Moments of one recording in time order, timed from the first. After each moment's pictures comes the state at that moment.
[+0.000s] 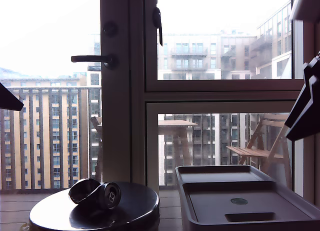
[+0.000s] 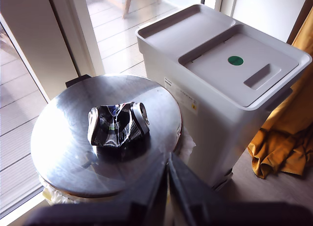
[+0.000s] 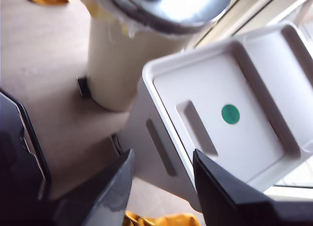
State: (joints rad) left arm -0.09 0.91 0.39 -0.04 0.51 0.27; right arm 0.33 1.04 0.54 -0.37 -0.21 -0.89
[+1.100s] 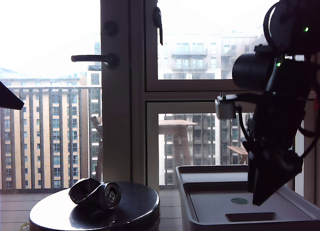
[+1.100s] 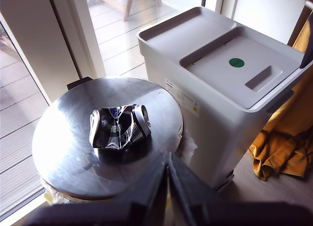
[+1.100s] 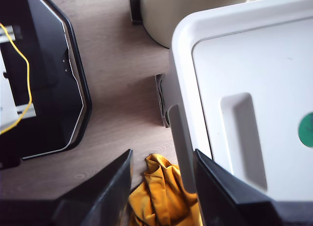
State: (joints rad) left arm -0.09 0.91 0.39 -0.03 0.51 0.26; right arm 0.39 1.79 0.95 -0.47 -0.14 -1.03
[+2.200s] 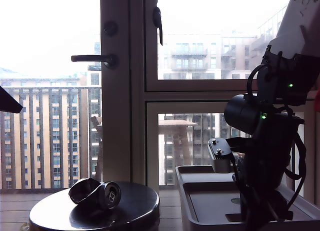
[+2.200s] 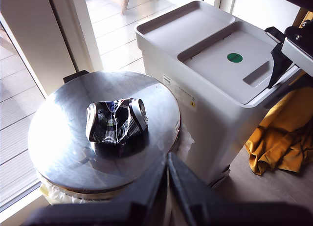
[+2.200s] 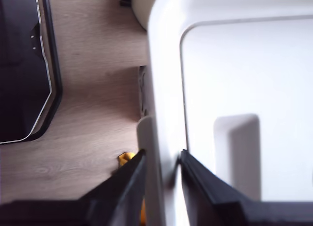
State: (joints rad) left arm -0.09 0.91 0.39 -0.06 0.51 0.26; right arm 0.37 2.04 0.99 -0.23 -0.09 -1.16
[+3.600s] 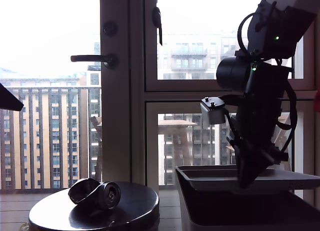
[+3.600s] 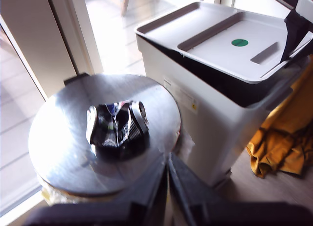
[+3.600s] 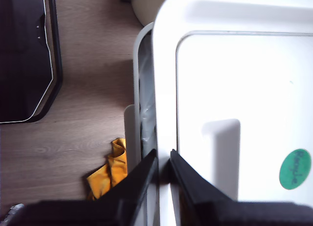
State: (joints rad) left arm -0.09 0.91 0.39 -0.03 0.52 0.27; right arm 0.40 1.88 1.13 -0.55 -0.06 -1.19
